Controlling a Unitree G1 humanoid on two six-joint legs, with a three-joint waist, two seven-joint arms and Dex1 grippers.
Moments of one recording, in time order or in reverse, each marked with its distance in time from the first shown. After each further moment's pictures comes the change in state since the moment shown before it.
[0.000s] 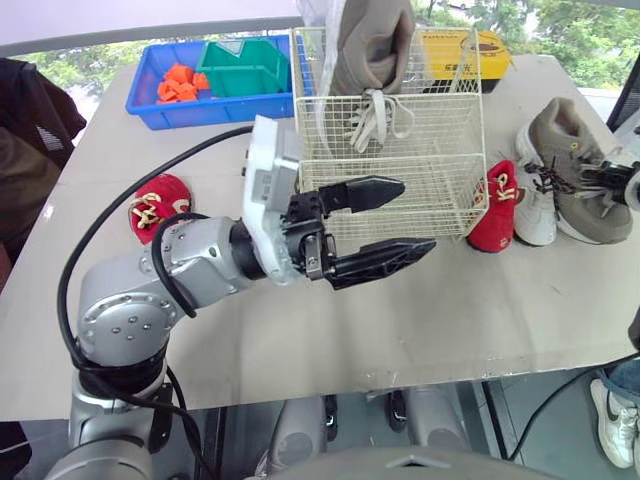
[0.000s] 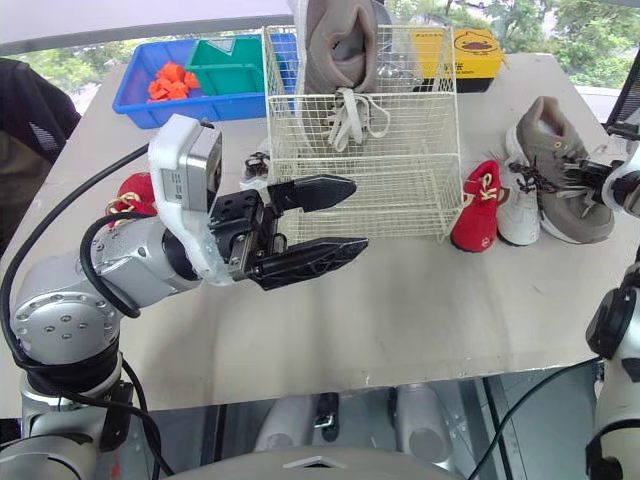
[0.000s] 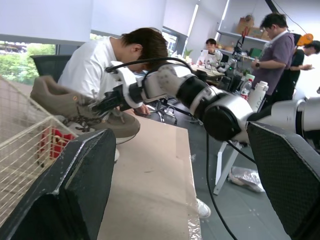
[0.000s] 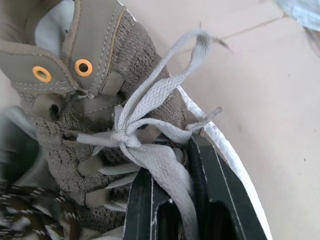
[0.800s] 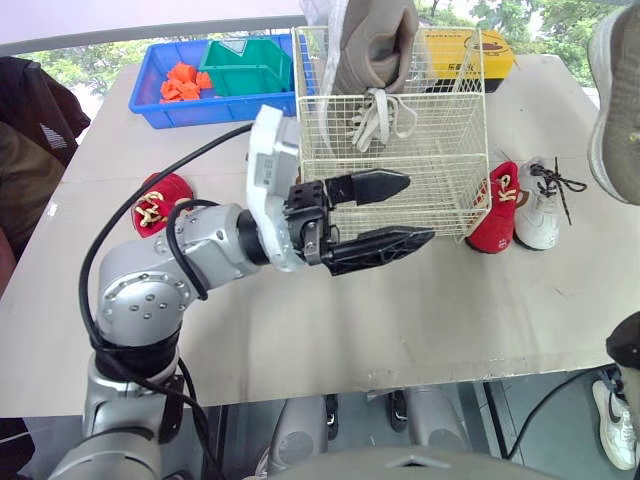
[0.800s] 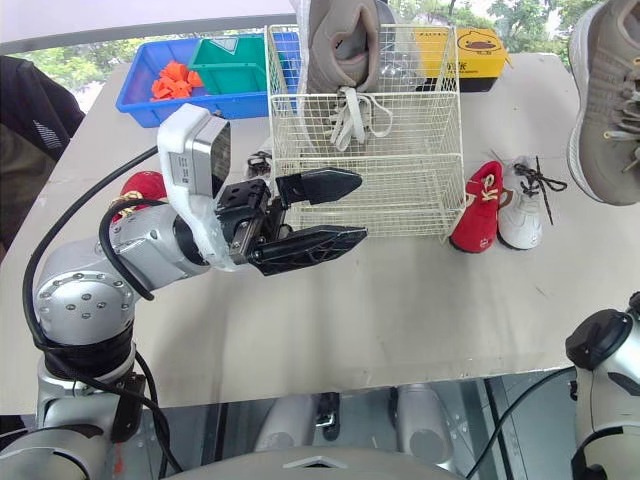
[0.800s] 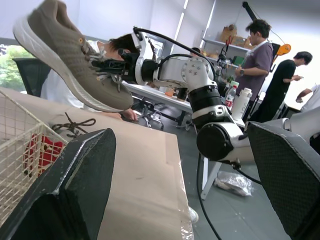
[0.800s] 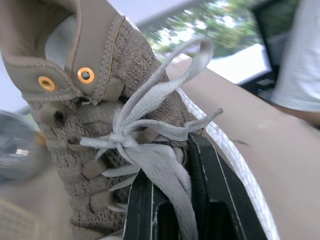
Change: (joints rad) left arm -0.037 -0.057 -0.023 0.100 0.051 -0.016 -0.090; right arm 0.005 0.149 -0.353 -0.574 0.322 0.169 -0.193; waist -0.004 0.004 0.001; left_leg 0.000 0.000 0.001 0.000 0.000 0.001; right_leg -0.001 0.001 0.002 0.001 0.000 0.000
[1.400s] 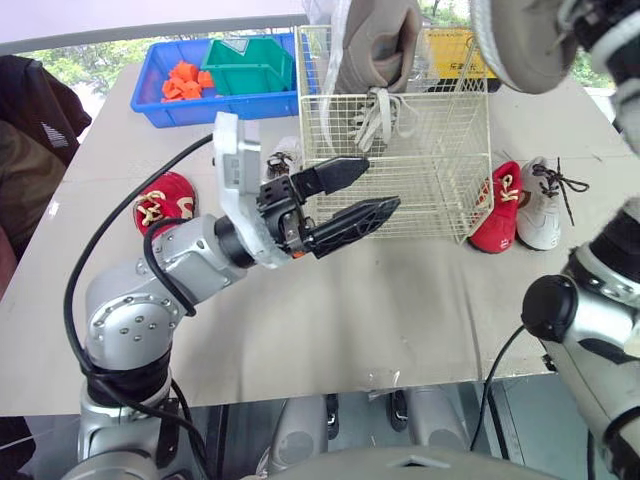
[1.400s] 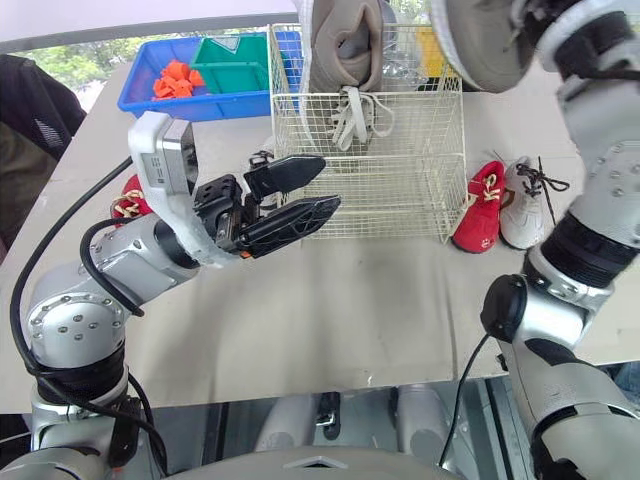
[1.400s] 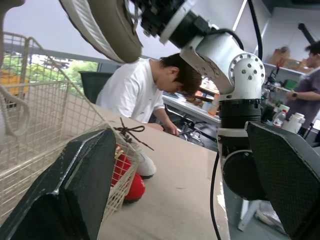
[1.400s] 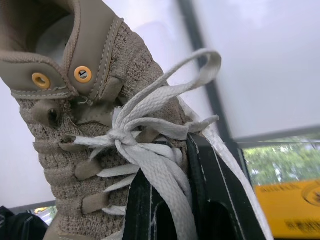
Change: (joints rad) left arm 0.158 0.002 0.096 -0.082 0.033 -0.069 0.128; right arm -0.221 0.346 0.407 -0.132 0.082 -0.412 -0.026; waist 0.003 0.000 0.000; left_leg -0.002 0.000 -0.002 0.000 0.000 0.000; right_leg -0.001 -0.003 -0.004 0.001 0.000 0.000
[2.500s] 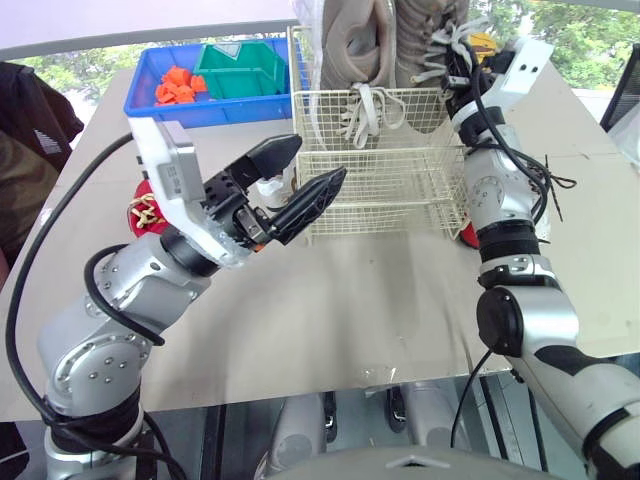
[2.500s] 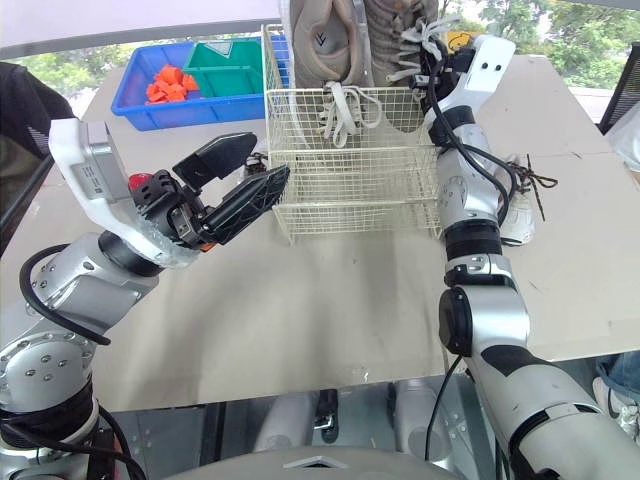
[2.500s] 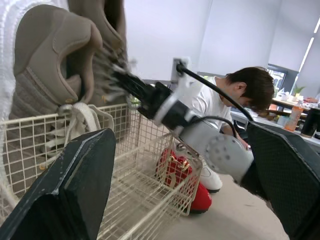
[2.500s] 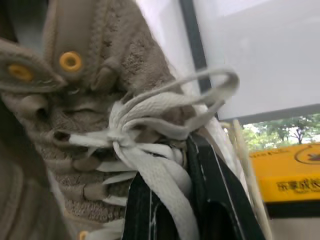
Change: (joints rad) left arm 0.145 0.055 0.128 -0.109 0.096 -0.129 0.127; right arm 0.069 0.195 0.148 0.738 -0.277 -0.808 0.192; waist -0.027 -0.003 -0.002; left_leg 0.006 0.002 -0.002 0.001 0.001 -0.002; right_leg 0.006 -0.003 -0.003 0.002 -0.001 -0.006
